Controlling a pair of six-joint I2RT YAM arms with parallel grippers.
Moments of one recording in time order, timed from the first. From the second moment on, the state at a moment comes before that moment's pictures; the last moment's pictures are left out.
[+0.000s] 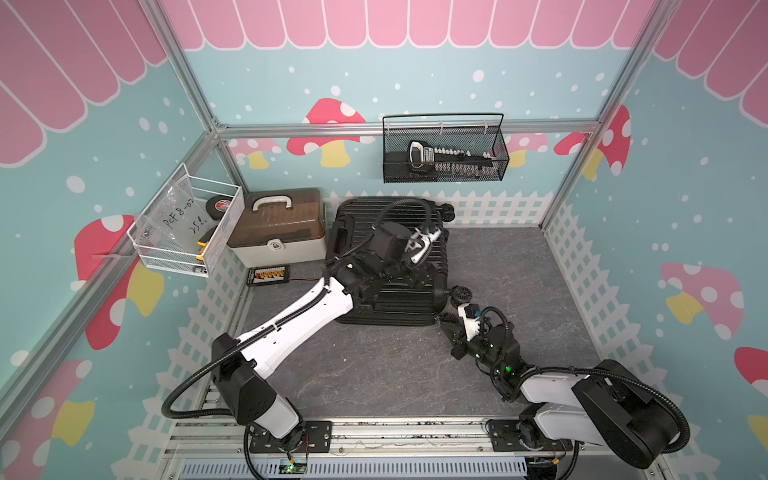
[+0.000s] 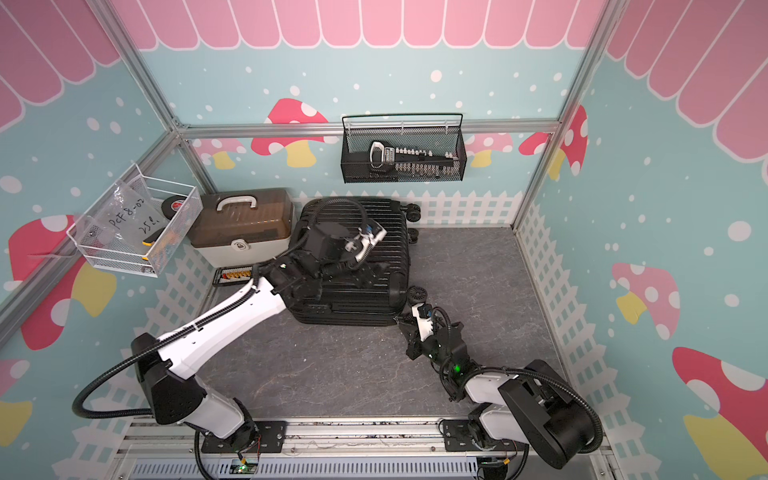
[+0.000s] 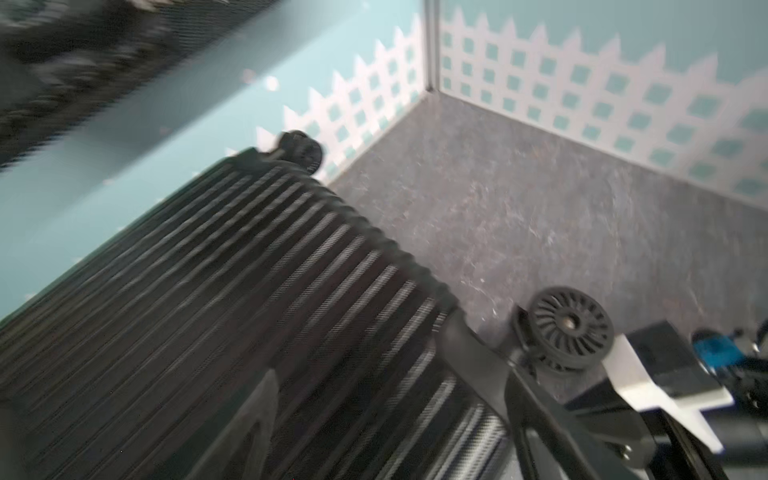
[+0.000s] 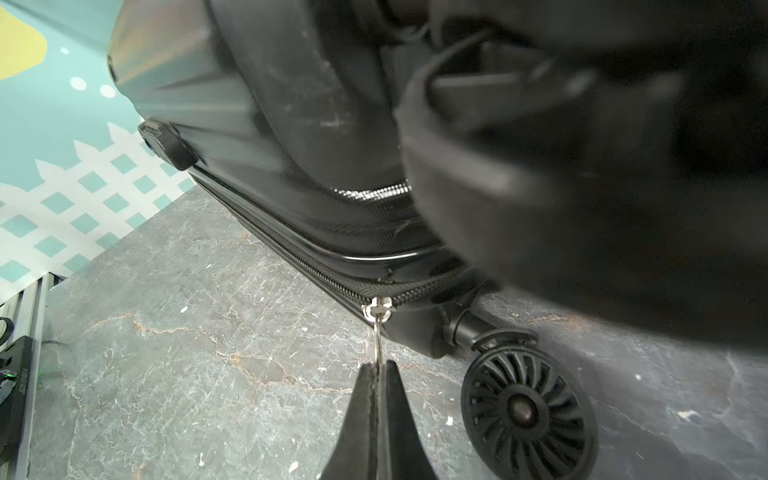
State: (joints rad) left arm -0.69 1.57 1.62 -0.53 -0.02 0.08; right arm 0.55 1.28 0.11 0.90 -0.23 0.26
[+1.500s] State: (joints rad) left arm -0.07 1.83 1.69 -0.84 0.22 -0.25; right arm 0.56 1.37 0.14 0.77 -0.21 0.18
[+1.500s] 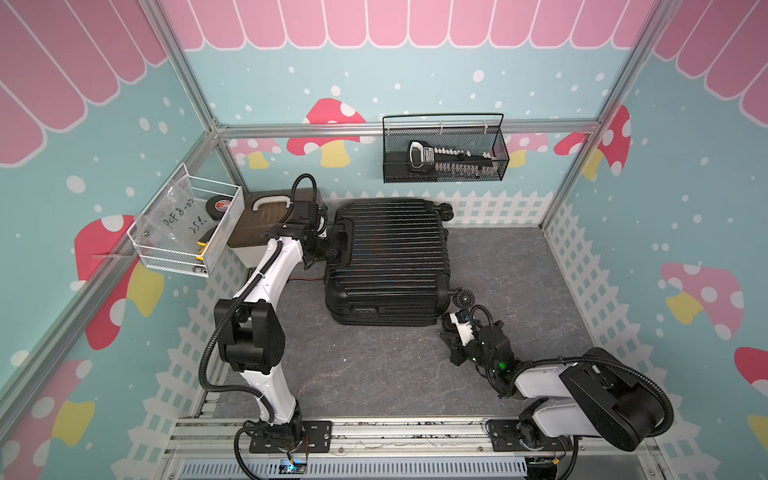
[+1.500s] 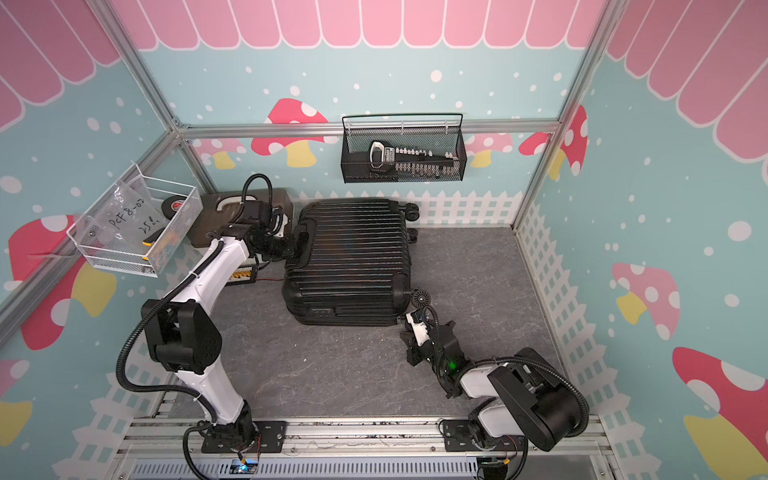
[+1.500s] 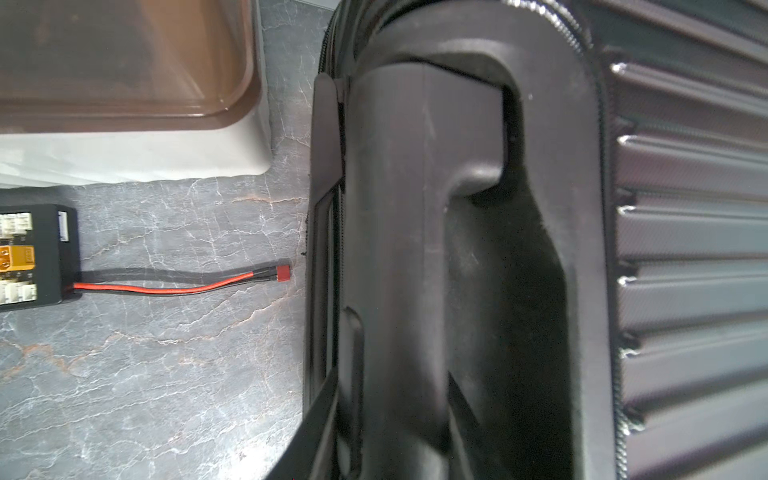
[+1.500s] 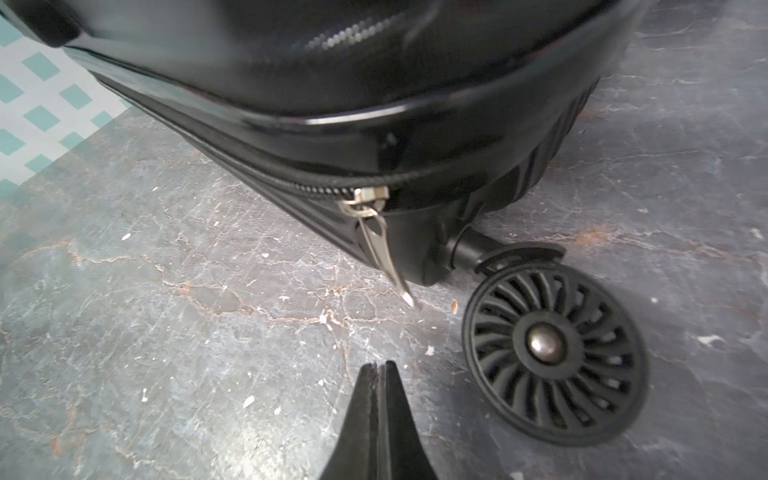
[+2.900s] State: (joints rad) left arm -0.08 1.80 1.65 -0.82 0.22 -0.28; right arm 0.56 1.53 0.24 0.95 -0.13 0.01
